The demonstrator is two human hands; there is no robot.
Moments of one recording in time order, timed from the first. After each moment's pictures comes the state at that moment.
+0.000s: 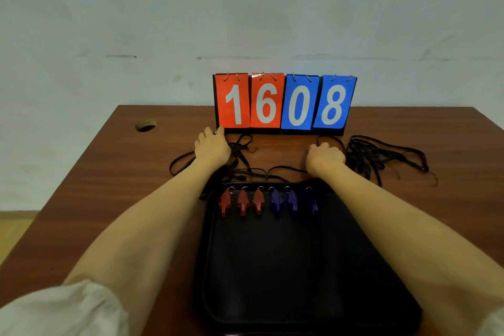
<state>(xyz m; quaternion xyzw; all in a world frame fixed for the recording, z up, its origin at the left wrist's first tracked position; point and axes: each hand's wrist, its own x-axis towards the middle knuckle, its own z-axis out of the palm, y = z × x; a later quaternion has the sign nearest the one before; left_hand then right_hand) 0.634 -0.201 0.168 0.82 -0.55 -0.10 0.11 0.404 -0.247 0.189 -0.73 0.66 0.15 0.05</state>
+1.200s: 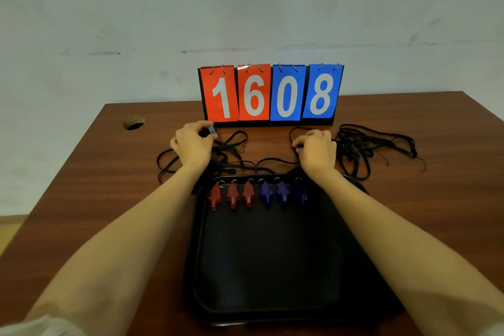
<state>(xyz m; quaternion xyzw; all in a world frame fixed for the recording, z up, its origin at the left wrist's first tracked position) 0.628 -0.180 0.170 0.80 -0.42 -0.08 0.41 0.385 -0.231 0.172 -0.75 0.63 -0.17 0.08</state>
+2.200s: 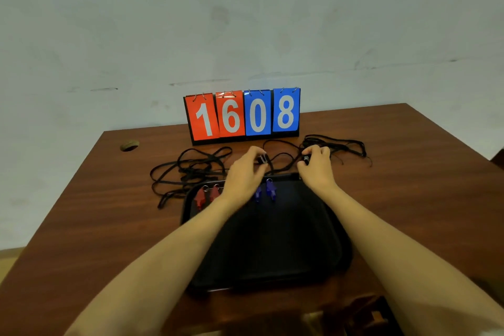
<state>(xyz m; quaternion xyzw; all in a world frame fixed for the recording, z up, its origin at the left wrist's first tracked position) 0.471 -0.105 0.211 0.64 -0.65 -0.18 0.37 0.303 -0.166 0.201 -0.66 0.64 -0.33 0.24</state>
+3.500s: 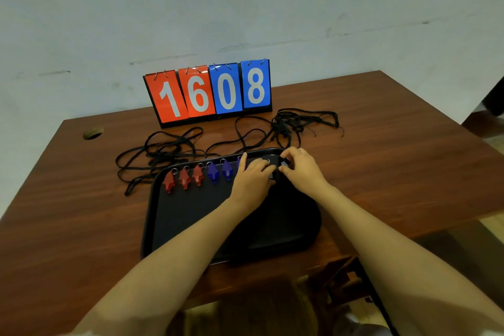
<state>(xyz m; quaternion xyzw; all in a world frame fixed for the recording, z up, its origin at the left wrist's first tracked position) 0.402 -0.101 0.136 0.57 -0.80 0.04 0.16 0.251 -0.137 0.158 -0.73 0.59 -0.23 0.26</state>
